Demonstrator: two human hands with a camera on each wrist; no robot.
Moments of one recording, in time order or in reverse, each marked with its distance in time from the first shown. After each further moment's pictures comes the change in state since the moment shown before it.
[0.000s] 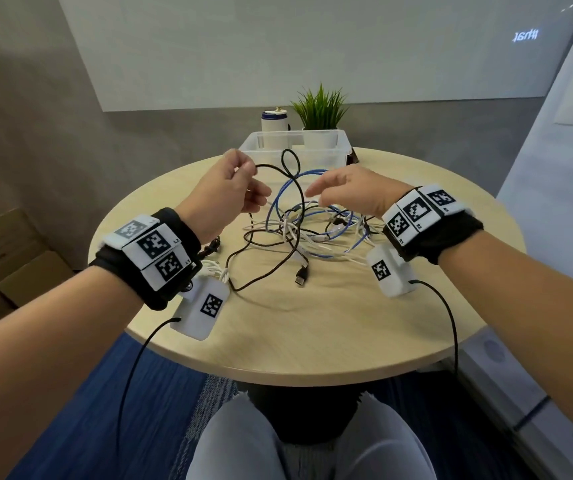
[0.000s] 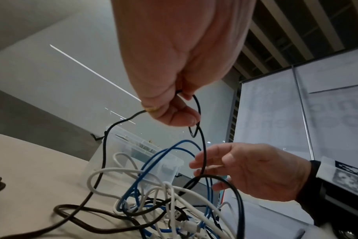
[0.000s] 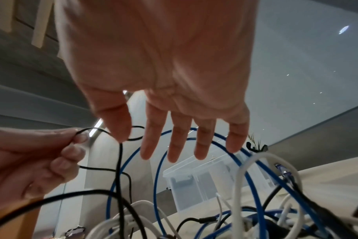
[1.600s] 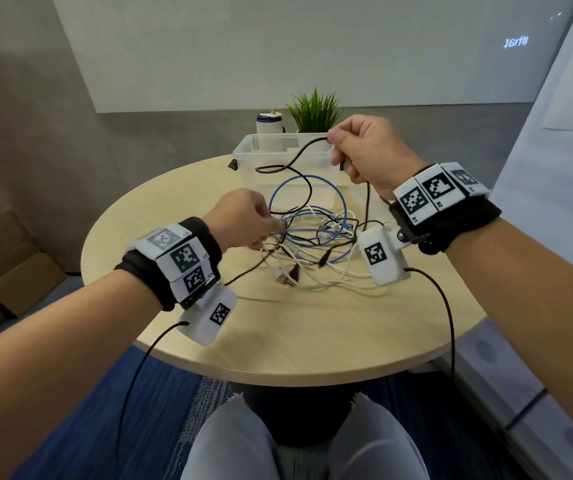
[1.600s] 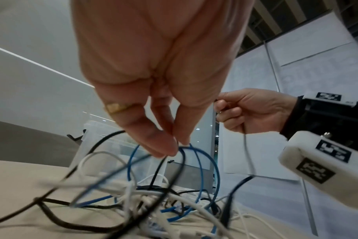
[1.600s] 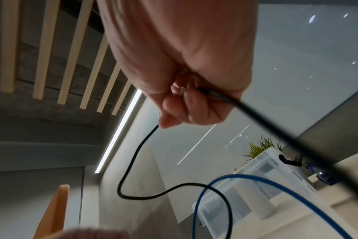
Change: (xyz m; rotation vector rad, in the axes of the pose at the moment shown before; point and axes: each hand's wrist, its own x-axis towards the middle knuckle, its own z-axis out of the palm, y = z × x) left_hand -0.006 -0.006 0.021 0.695 -0.106 -0.132; right_hand 0.001 -0.015 -0.026 0.378 0.446 -0.088
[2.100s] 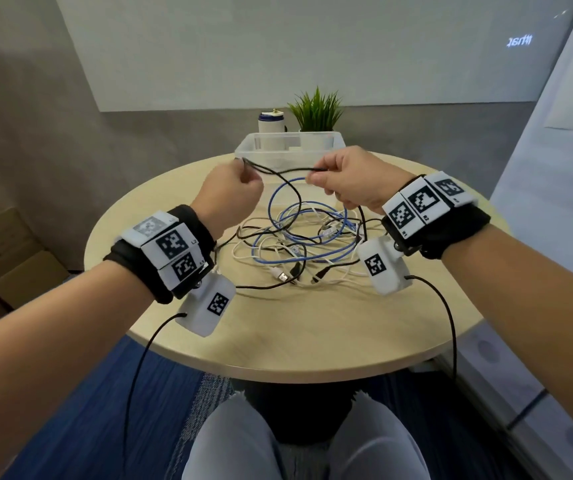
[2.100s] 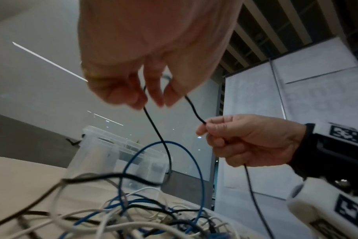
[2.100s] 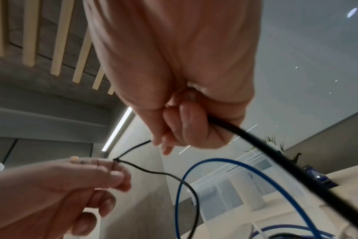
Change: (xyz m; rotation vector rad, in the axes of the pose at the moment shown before) left_hand 0.004 0.004 -0.017 -0.096 0.334 0.073; right_hand -0.014 0.006 0.016 -0.280 -0.300 0.098
